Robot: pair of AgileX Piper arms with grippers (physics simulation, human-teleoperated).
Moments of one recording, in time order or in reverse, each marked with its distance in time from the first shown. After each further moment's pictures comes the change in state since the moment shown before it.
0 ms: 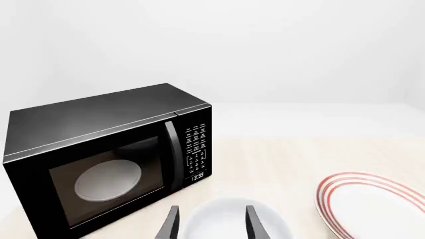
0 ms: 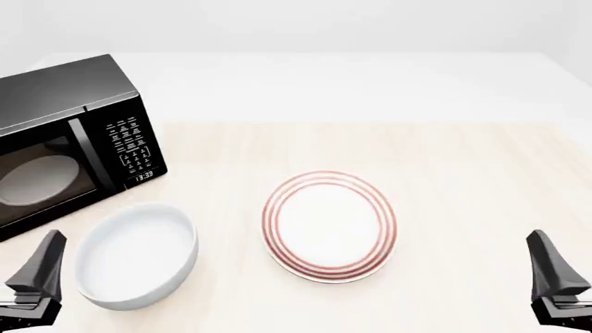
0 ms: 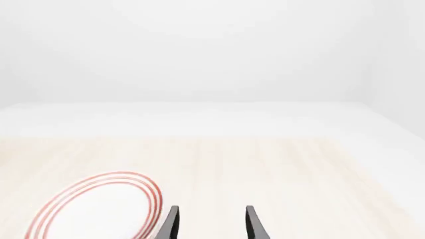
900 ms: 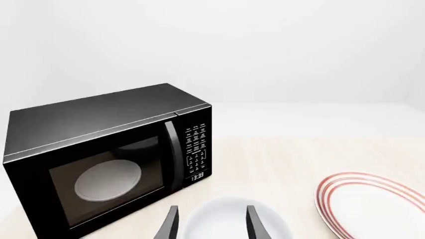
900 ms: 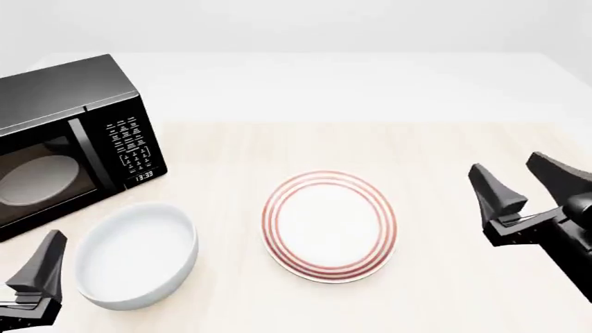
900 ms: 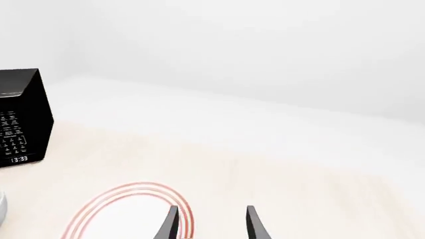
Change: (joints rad) left arm 0.000 0.000 0.000 0.000 0.000; right arm 0.216 0.639 -0.216 -0.369 -0.068
